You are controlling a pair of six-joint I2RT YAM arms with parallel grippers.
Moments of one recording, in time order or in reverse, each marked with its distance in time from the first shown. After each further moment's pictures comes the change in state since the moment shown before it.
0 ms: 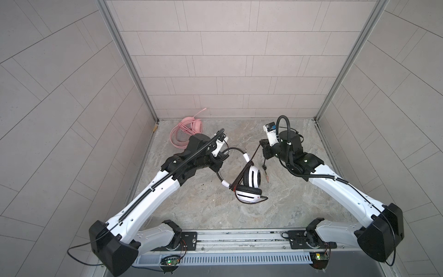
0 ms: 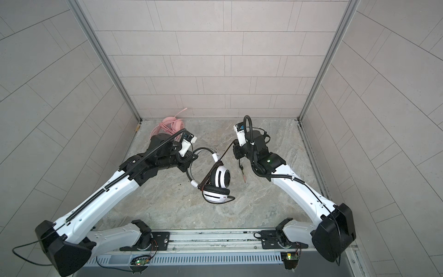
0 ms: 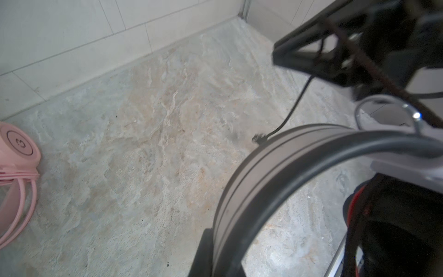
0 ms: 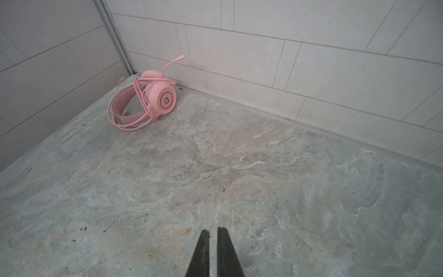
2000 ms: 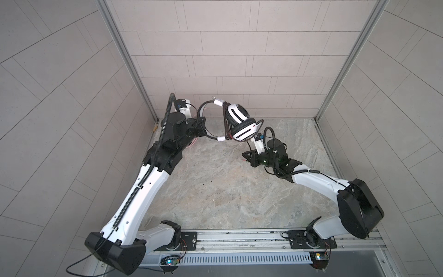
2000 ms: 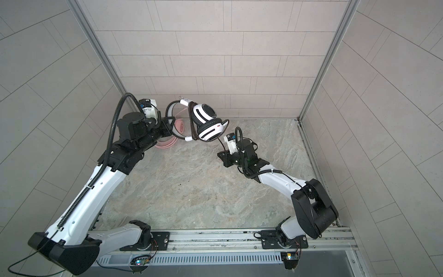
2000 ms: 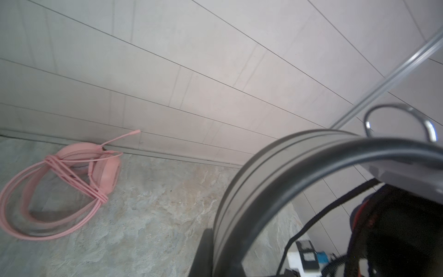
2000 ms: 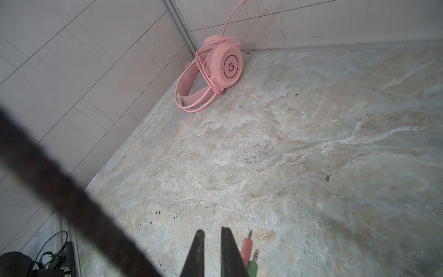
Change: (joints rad) left arm 0.235 0.050 0.223 0.174 -0.289 -0.504; right arm 0.036 0.182 -0.185 0.385 -0.328 0.239
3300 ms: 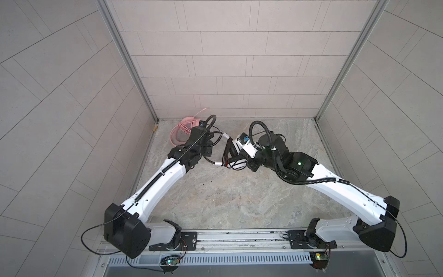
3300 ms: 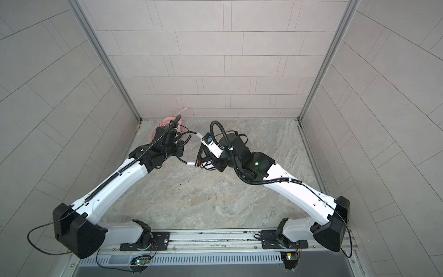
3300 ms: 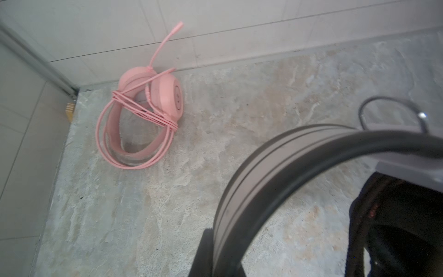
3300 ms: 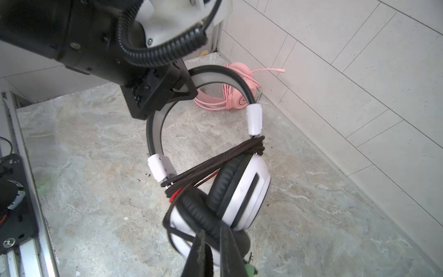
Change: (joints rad) left arm -0.110 0.125 -0.172 -0.192 -0.206 0.361; right arm 0.303 -0.126 0.480 -0.707 0.415 -0.496
